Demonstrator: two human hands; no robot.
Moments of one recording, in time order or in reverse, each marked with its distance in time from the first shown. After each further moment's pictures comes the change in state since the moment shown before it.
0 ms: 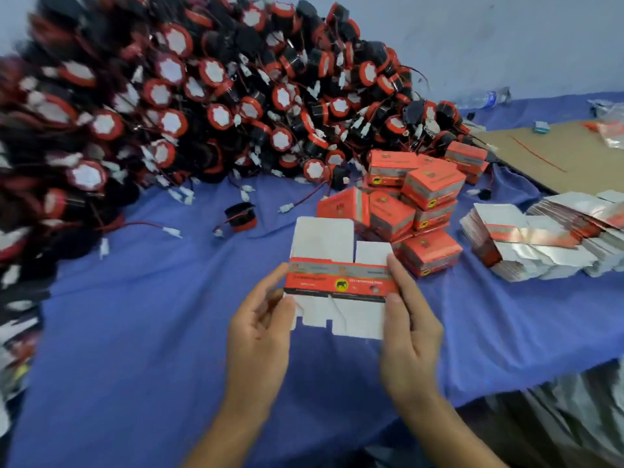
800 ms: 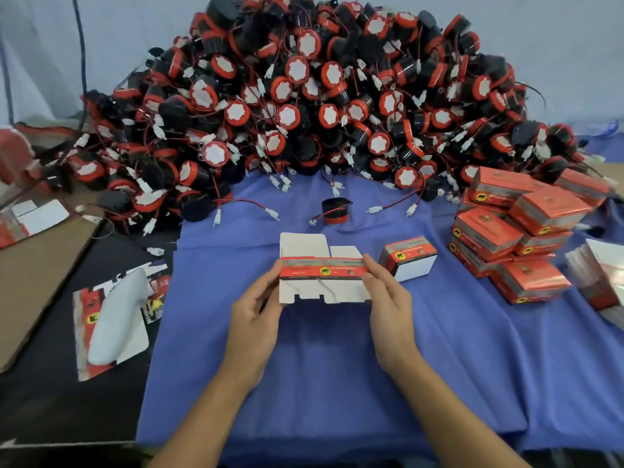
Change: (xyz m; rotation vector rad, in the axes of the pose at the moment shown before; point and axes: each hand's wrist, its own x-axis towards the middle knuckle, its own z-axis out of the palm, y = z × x) left_hand 0.020 -0.030 -0.132 0.020 0.104 0.010; right_hand -0.012 0.014 0.124 0.193 -0.334 0.444
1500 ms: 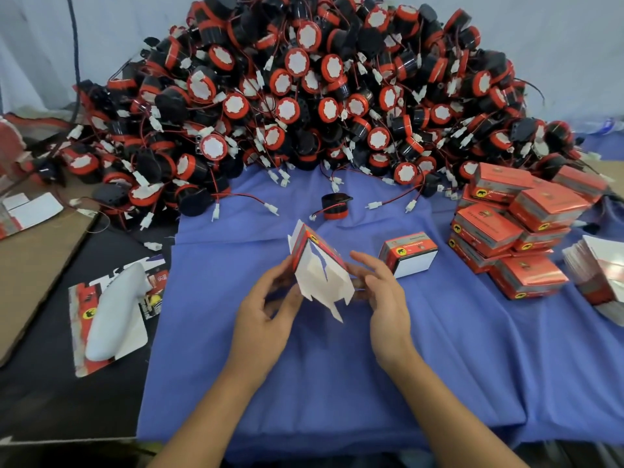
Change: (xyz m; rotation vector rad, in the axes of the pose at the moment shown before) left_hand -0.003 -0.009 0.000 0.112 -0.043 0.113; right_hand -0.006 -0.006 0.004 -0.051 -0.135 -0.068
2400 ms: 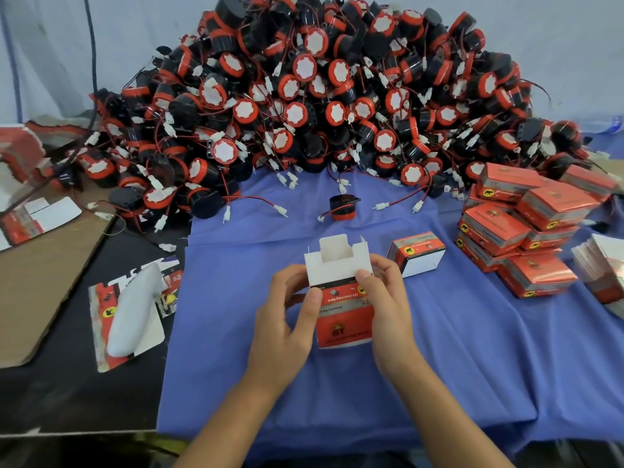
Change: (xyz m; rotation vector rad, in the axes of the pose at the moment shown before) left_hand -0.014 0.014 0.005 0.084 -0.022 0.222; right_hand -0.022 -0.021 0.021 0.159 0.053 0.065
